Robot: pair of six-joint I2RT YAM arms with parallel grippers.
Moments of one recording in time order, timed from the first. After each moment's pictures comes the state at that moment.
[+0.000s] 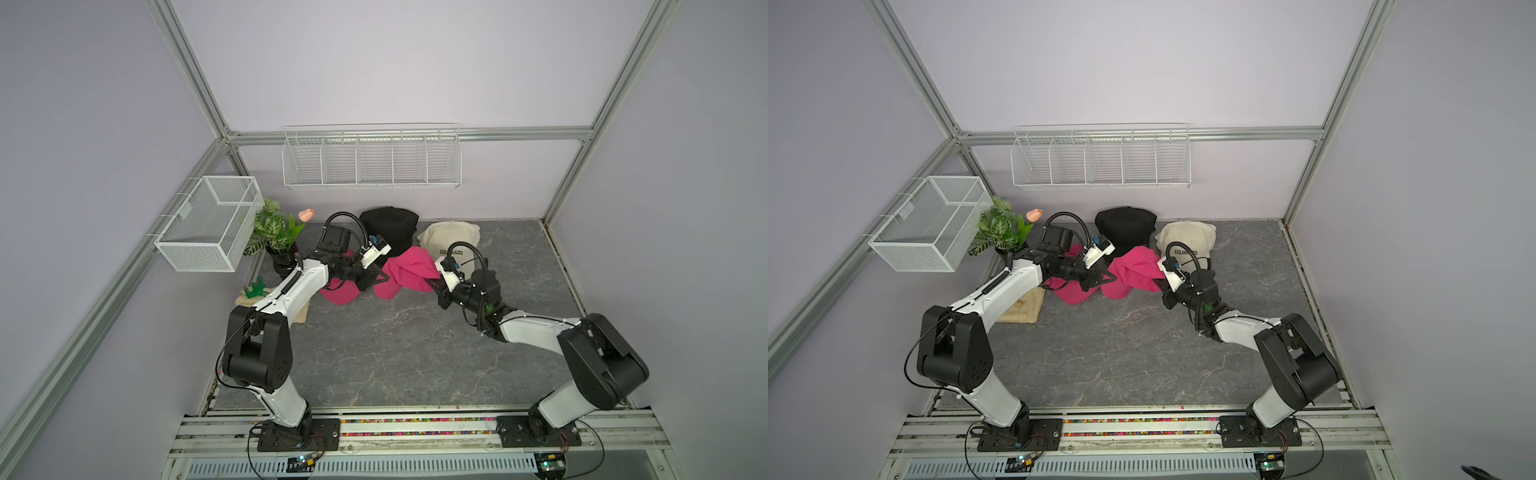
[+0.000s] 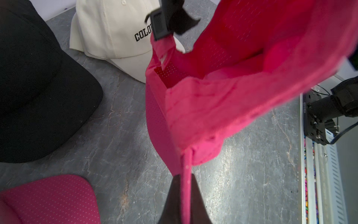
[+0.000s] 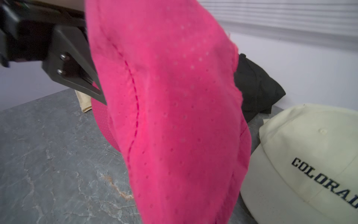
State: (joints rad) left arm -0.32 1.69 1.32 -0.60 0.74 0.49; right arm 0.49 1.52 0.72 0.55 -0.43 -0.09
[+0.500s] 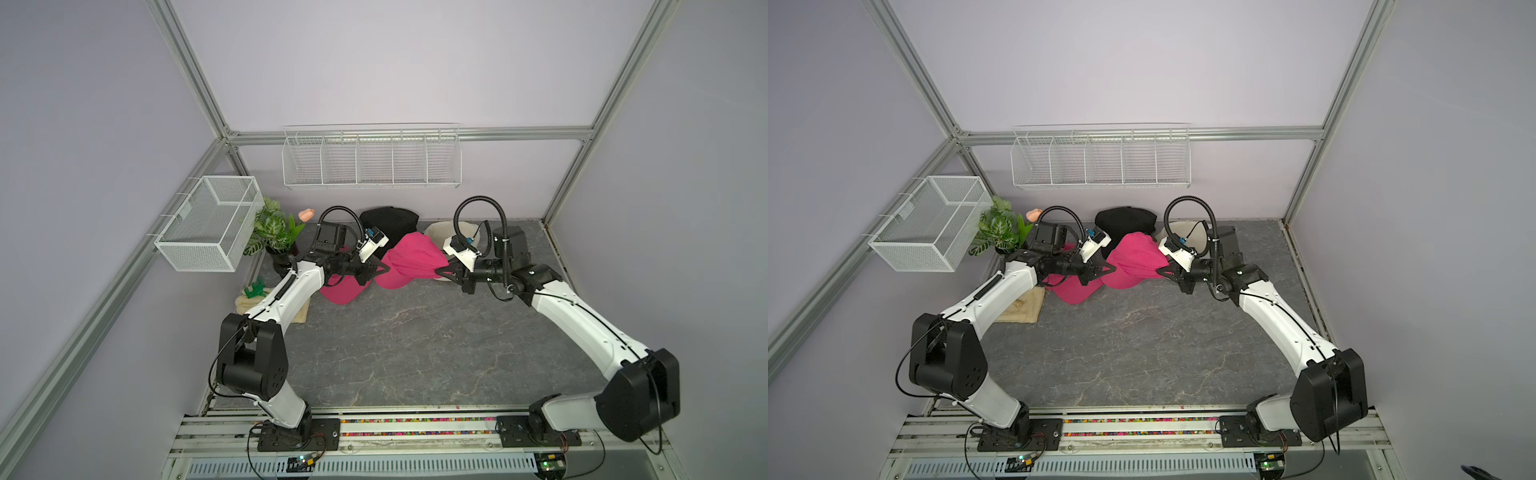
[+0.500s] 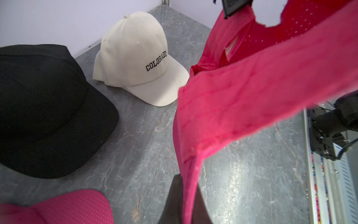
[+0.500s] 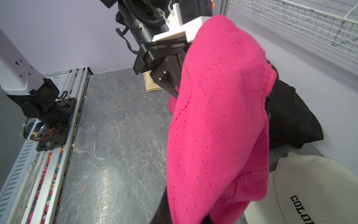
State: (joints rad) left arm -0.31 1.64 1.29 -0.45 0.81 0.41; right arm 0.38 1.41 1.22 -0.44 -0.80 -0.49
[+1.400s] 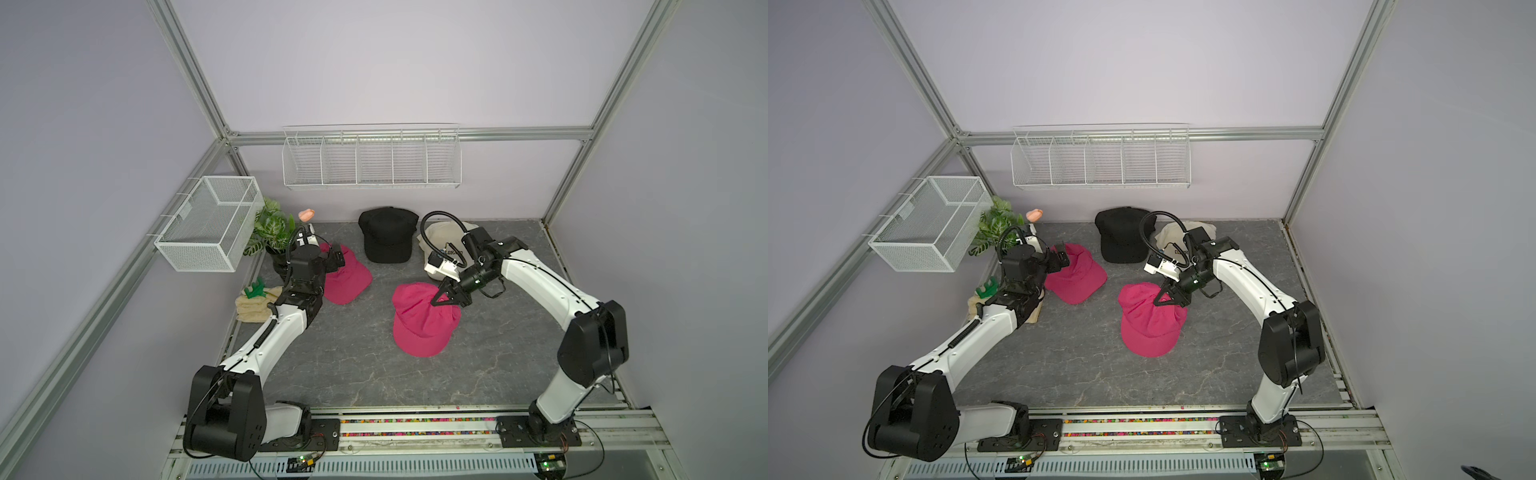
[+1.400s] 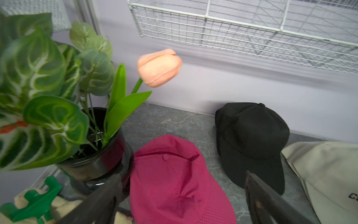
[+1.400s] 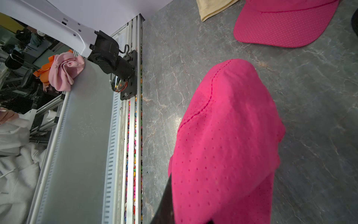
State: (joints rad) left arm -0.25 1.31 0.85 0.19 -0.32 -0.22; right arm 0.44 1.76 1.54 -1.19 -0.86 -0.74
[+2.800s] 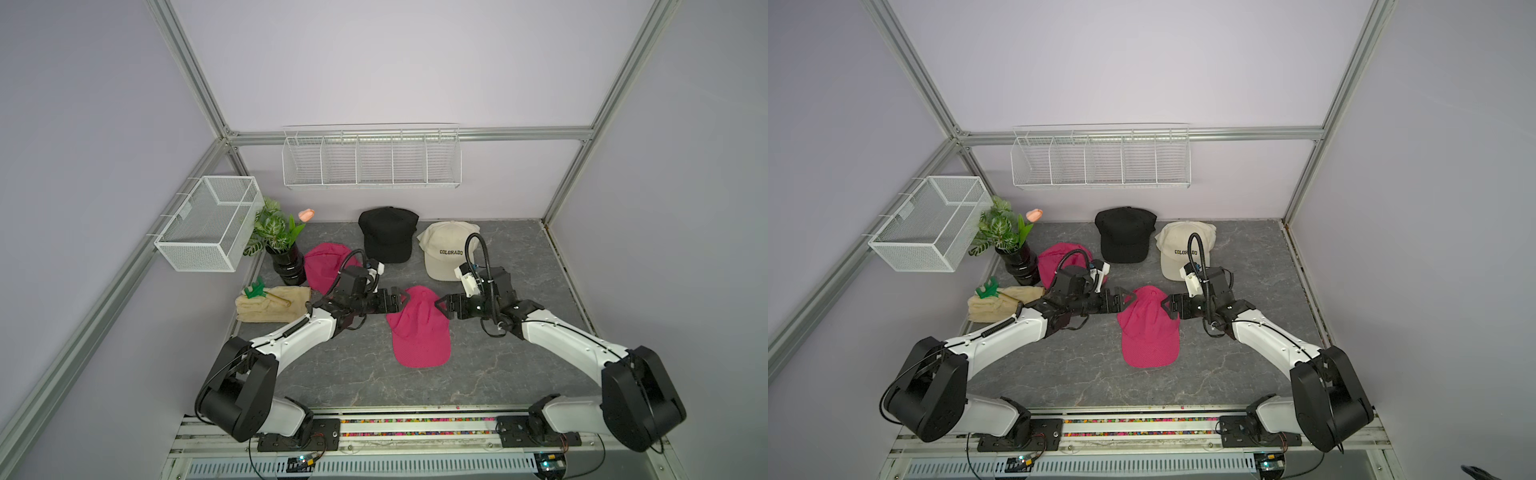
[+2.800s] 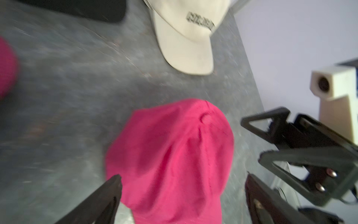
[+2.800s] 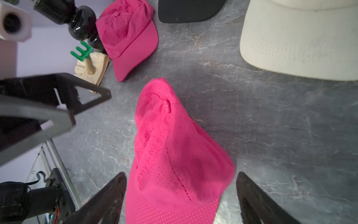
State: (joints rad) left arm -0.60 1.46 0.81 0.00 0.49 -0.55; right arm 0.46 1.32 0.71 -0.11 -0.40 0.38
